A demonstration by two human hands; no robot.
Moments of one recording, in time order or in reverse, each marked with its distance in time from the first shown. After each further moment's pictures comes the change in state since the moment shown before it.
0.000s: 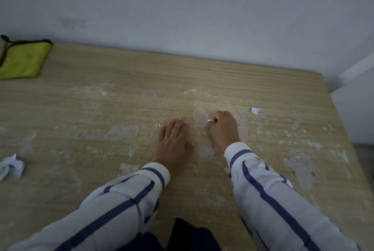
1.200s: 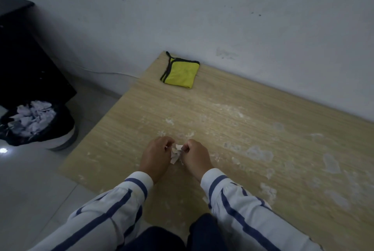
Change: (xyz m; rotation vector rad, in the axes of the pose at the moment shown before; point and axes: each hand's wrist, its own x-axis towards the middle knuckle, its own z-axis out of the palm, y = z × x) left_hand -0.175 -0.335 -0.164 -0.452 0.290 -0.556; right_hand -0.158 -0.344 0.244 0.053 -0.503 -0.212
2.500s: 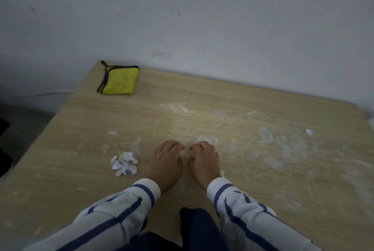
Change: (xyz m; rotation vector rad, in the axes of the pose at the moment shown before) left_hand -0.028 0.099 0.108 0.269 -0.182 0.514; right_hand -0.055 0.117 -0.094 -0.318 0.306 0.076
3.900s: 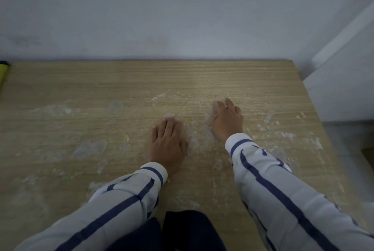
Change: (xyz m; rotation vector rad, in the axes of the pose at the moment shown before) left_hand 0.114 0.244 0.194 0.255 -0.149 0.082; right_hand 0.071 0.356 -0.145 -0.032 0.056 0.341
